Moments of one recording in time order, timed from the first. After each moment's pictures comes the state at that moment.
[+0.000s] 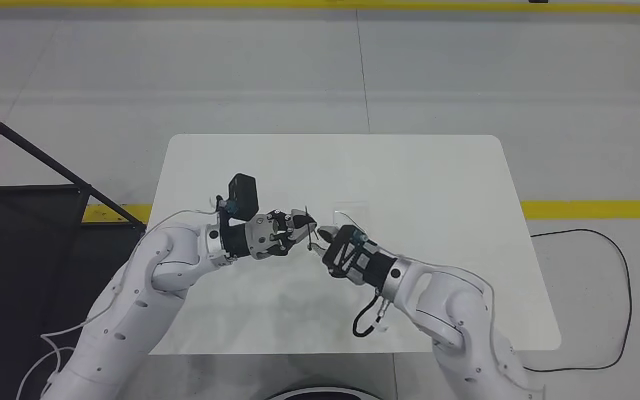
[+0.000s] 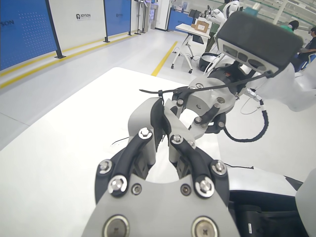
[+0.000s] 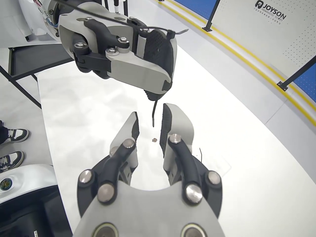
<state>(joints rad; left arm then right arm) 1.10 -1.00 -1.19 -1.65 0.73 -0.92 -0.16 -1.25 -1.34 1.15 -1.95 -1.32 -0.59 0.53</state>
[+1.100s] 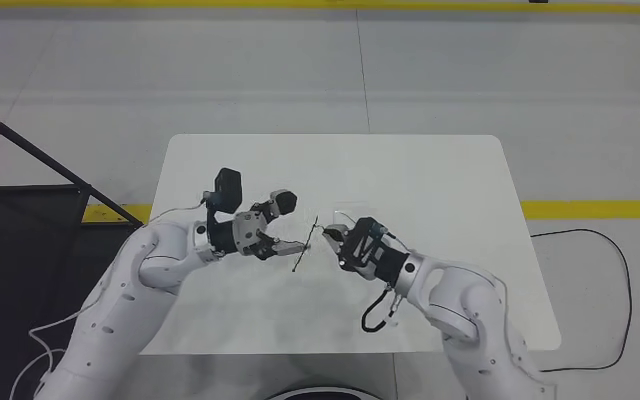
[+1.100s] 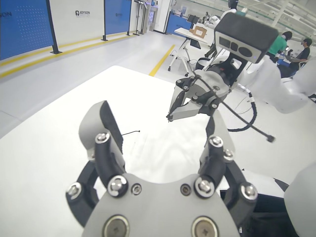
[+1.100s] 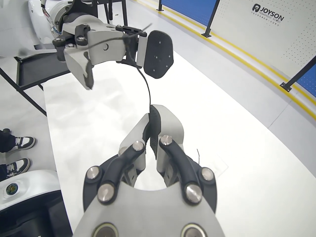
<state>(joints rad) 1.09 -0.99 -1.24 -1.58 0.54 -1.00 -0.26 -1.24 -1.30 1.21 -1.92 -1.19 -0.66 0.49</state>
